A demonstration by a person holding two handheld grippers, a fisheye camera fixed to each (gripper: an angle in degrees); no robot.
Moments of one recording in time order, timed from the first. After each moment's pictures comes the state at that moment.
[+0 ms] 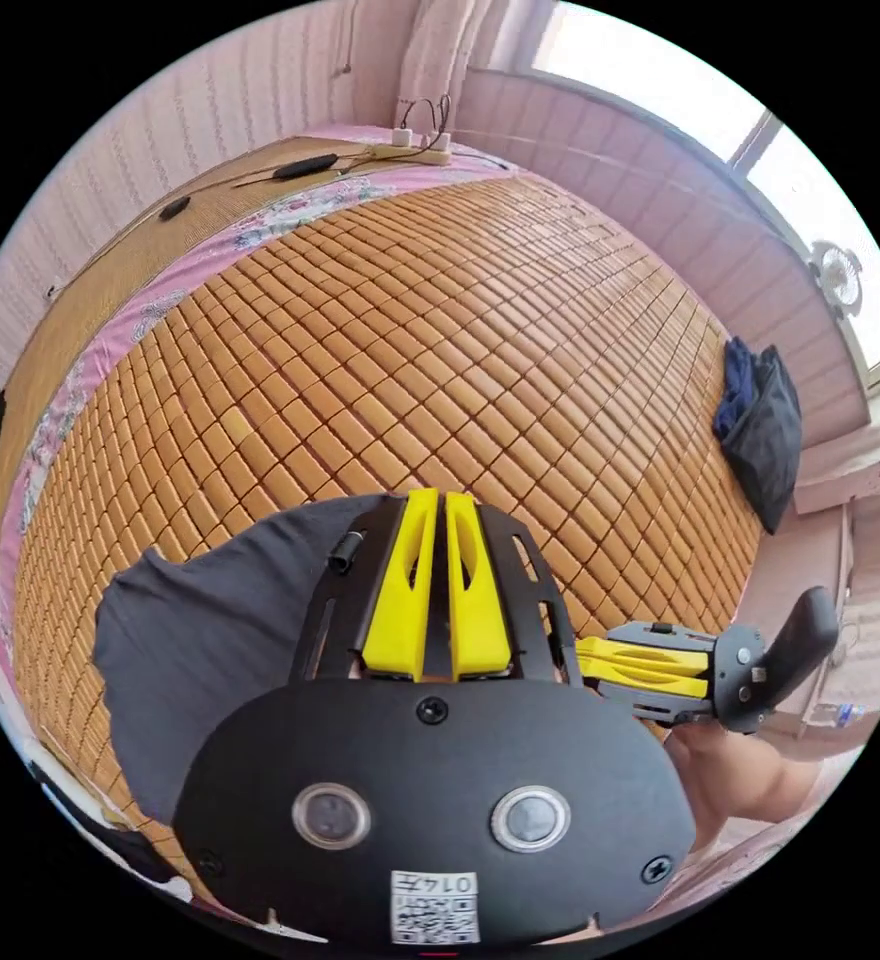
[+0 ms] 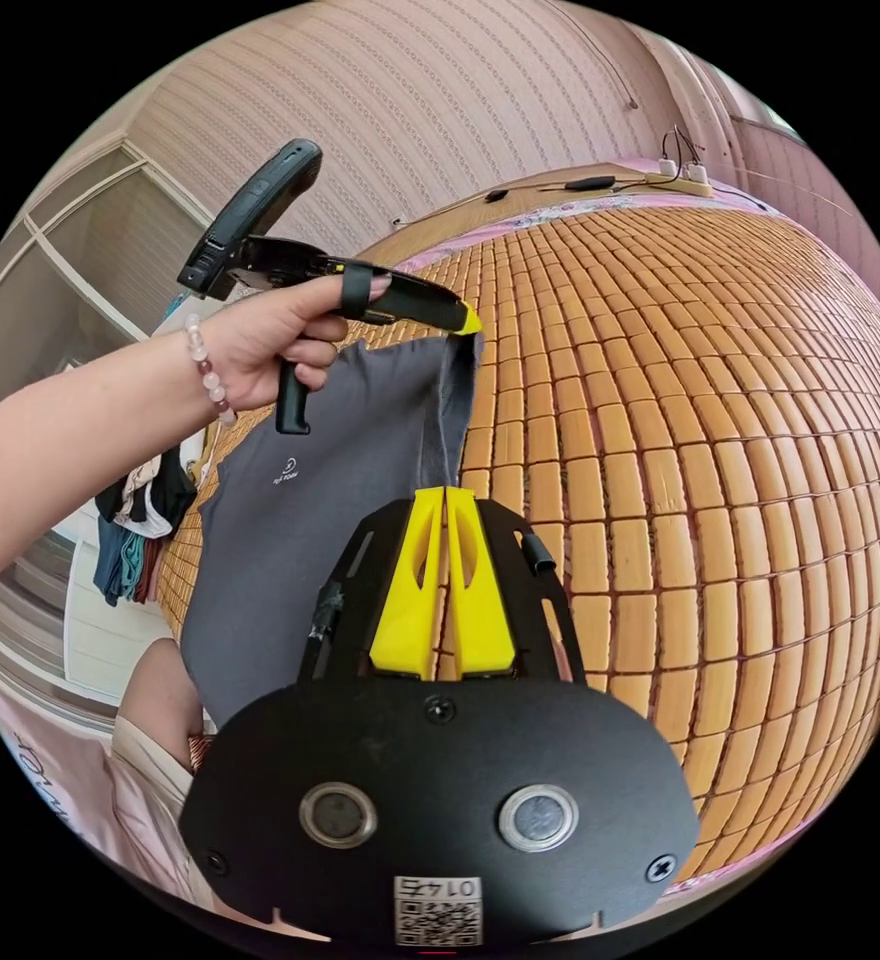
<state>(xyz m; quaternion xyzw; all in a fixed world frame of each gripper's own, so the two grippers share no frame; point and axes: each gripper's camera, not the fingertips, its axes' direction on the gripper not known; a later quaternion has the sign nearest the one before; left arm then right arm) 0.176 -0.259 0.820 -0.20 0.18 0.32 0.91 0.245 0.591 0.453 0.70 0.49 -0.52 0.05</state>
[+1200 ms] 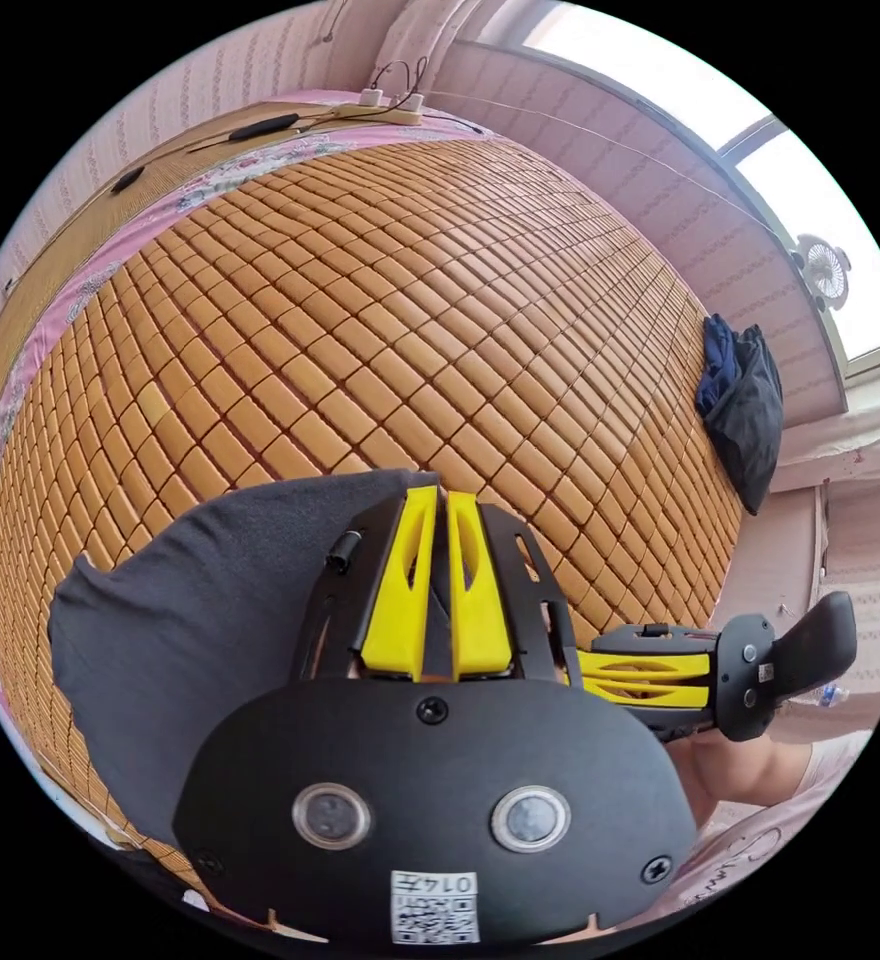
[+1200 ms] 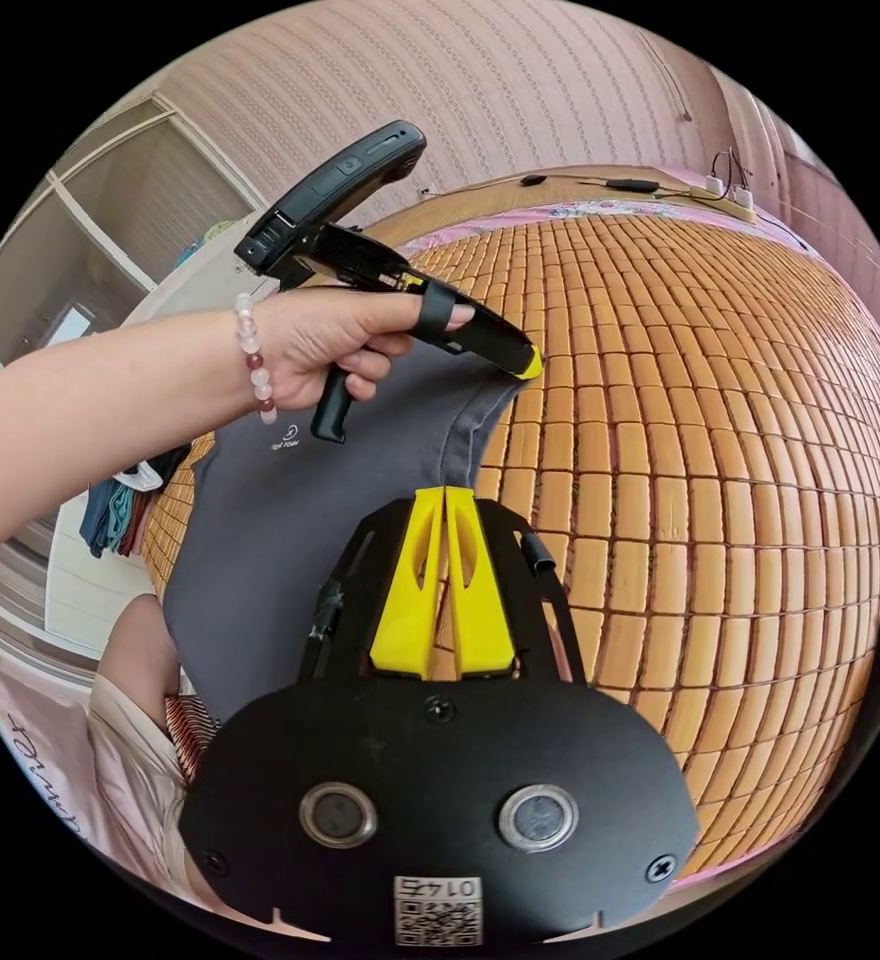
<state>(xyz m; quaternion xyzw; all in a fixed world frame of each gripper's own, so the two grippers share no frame) 0.174 -0.228 0.834 -0.24 0.18 0.36 0.88 0.234 0.578 0.485 0.68 0.56 -0.48 0.03</state>
